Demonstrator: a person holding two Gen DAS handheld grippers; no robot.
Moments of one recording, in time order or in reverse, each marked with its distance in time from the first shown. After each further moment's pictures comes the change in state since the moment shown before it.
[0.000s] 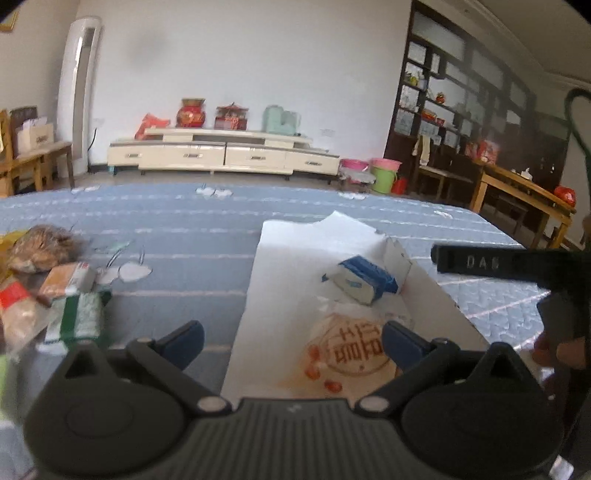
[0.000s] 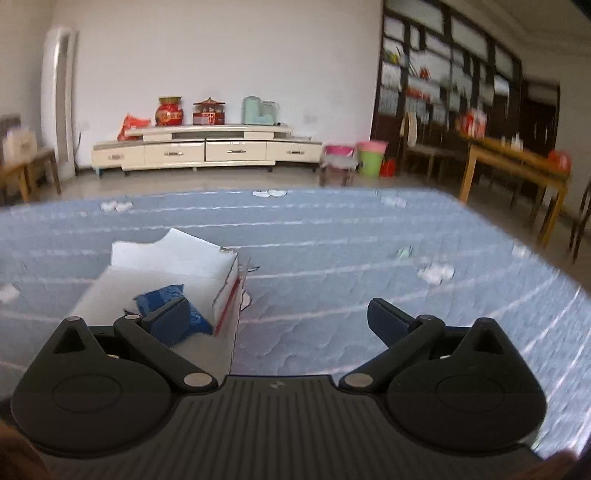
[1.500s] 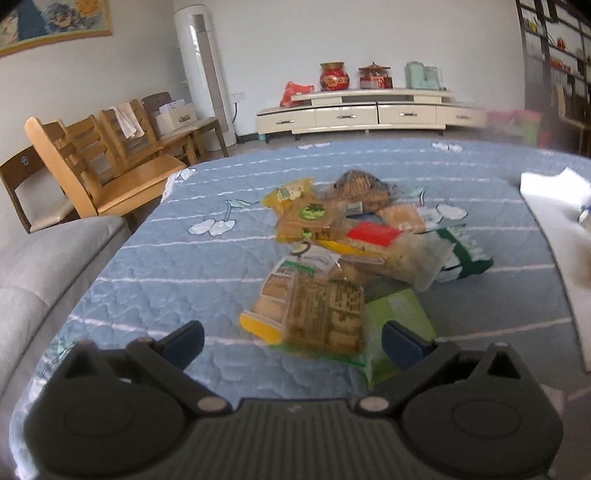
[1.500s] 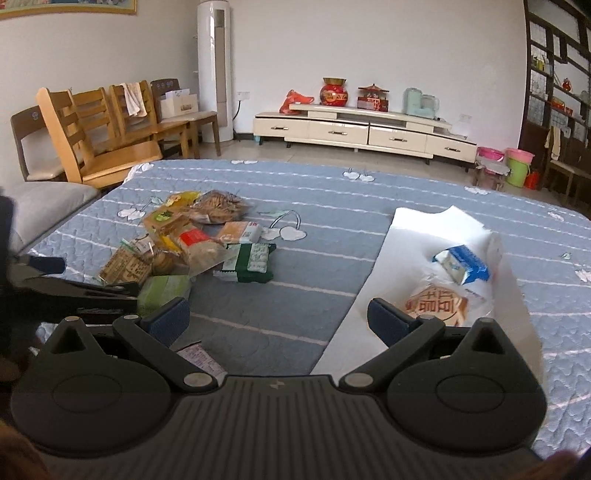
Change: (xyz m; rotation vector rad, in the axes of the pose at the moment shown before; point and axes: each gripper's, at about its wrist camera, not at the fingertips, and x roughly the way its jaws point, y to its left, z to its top) left arm -0.075 0.180 -0.013 0.047 0.147 0.523; right arm -0.127 0.146 -0.017 -0.138 0.094 0.498
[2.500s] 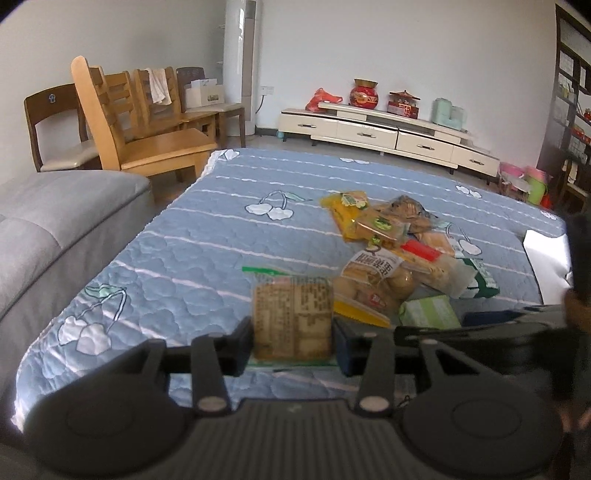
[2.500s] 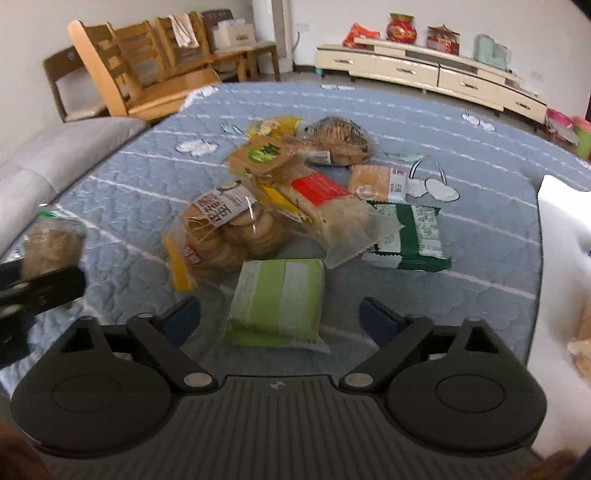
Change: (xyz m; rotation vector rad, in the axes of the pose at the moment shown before) left arm -0.048 0.084 -0.023 -0.234 -0.002 -0.076; right arm 0.125 0.102 0.015 -0.059 0.253 0.158
